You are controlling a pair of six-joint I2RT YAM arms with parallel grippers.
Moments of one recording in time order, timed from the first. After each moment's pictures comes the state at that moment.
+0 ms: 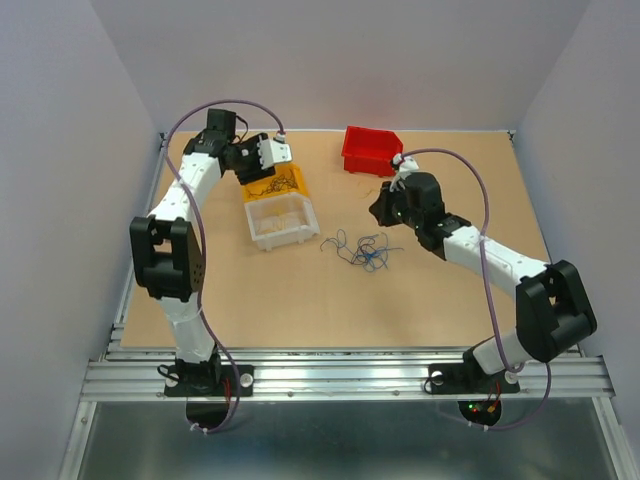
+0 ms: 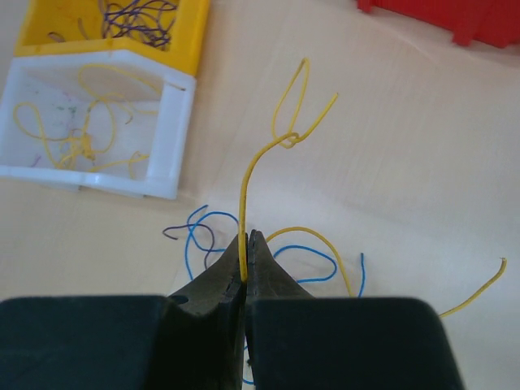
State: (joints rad) left arm -0.13 1.93 1.74 -0.68 0.48 1.23; right arm 0.47 1.46 0.93 0.09 -0.07 0.30
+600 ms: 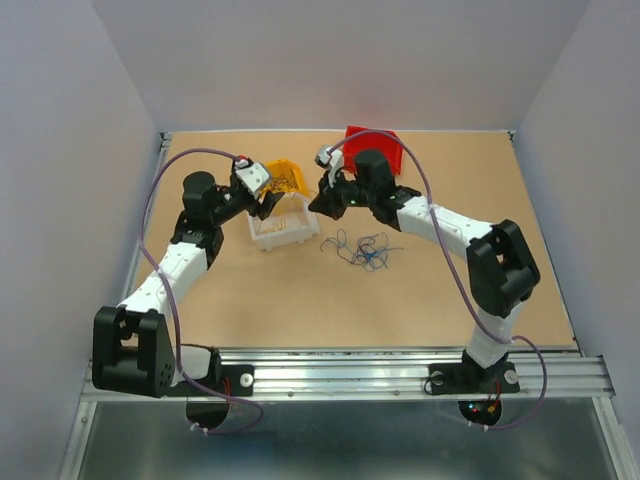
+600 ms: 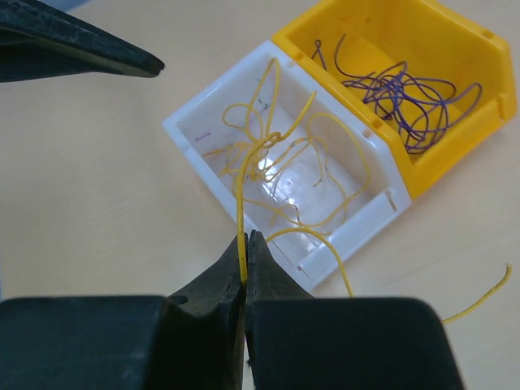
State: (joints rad) left arm -0.16 1.26 0.81 0.34 0.65 0.41; right arm 0.60 1.80 1.33 0.07 -0.58 -0.05
